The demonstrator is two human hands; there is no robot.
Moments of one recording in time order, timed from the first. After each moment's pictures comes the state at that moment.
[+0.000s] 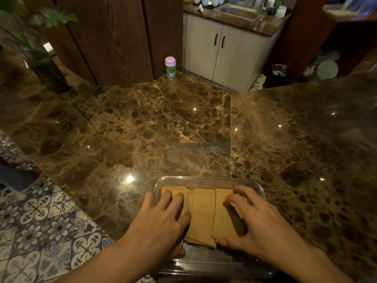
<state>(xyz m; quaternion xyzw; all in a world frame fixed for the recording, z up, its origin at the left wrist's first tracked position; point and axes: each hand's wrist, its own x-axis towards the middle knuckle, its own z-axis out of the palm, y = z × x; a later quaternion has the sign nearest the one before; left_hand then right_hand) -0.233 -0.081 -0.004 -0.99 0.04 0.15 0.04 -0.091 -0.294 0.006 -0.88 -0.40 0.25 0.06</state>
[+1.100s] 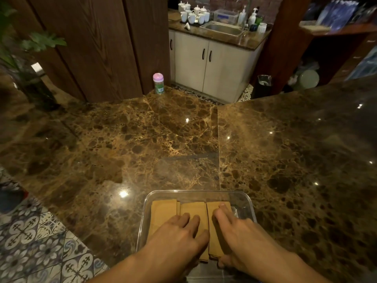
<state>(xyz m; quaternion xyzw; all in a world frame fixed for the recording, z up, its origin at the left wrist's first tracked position) -0.202 -0.107 -0.011 -0.96 0.23 0.12 0.05 -0.090 -0.278 0.014 -0.84 -0.41 0.34 -0.07</state>
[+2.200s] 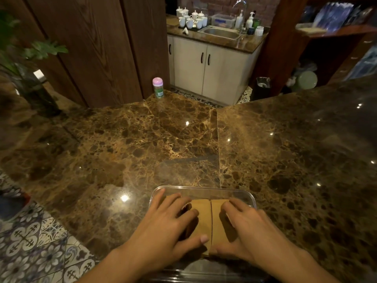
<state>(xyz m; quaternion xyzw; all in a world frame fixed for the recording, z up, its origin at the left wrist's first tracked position) -0.205 -0.081 0.001 -0.99 0.03 0.03 -0.11 -0.085 -0.284 0.020 -0.90 -0.38 0.23 0.03</state>
